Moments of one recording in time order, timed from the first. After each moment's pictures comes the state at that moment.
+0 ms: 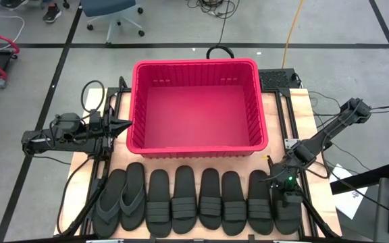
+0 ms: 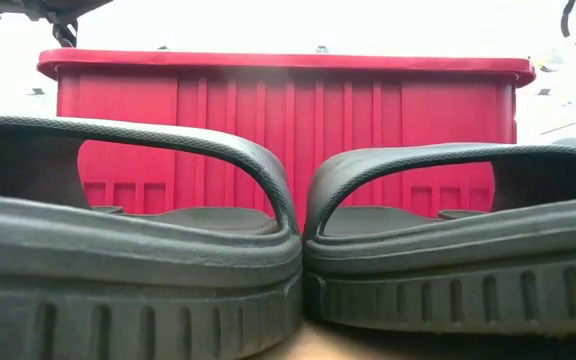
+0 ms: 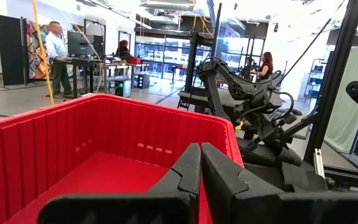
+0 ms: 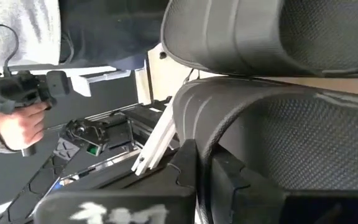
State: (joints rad) left arm 0.00 0.16 0.48 -0.22 -0.16 -0.10; right arm 0.64 0.89 0.45 -0.39 -0.71 1.05
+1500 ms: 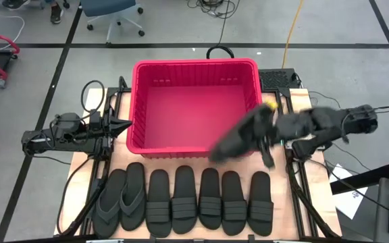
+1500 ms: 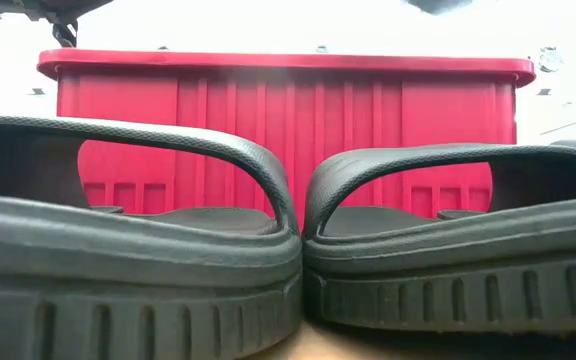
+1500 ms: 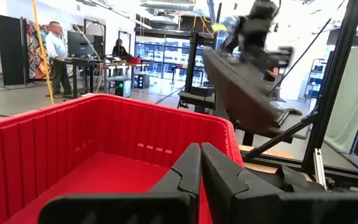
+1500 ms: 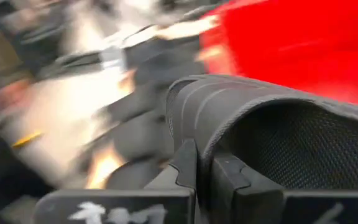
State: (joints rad) left arm 0.00 0.16 0.48 -0.22 -0.16 -0.10; right arm 0.21 1.06 1.35 -0.81 0.13 0.28
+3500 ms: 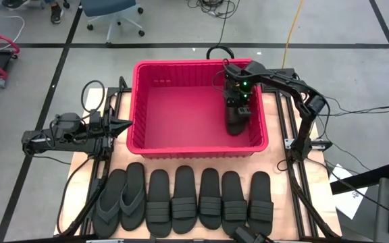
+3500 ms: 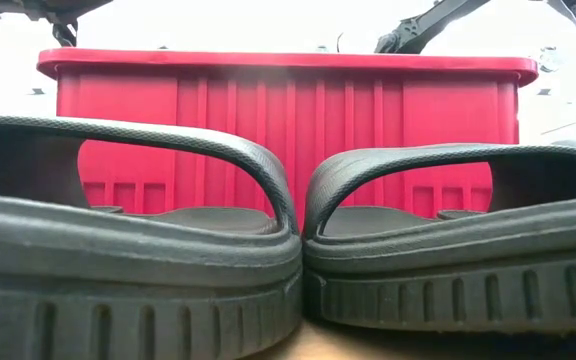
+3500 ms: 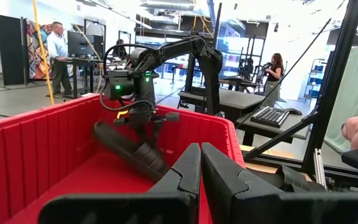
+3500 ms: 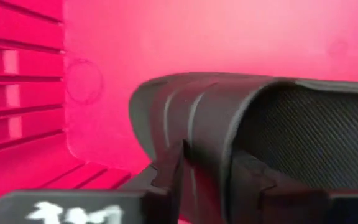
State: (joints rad) left arm 0.00 0.16 0.48 -0.22 -0.16 -0.10; right arm -0.73 1.85 1.54 -1.31 -0.29 -0.81
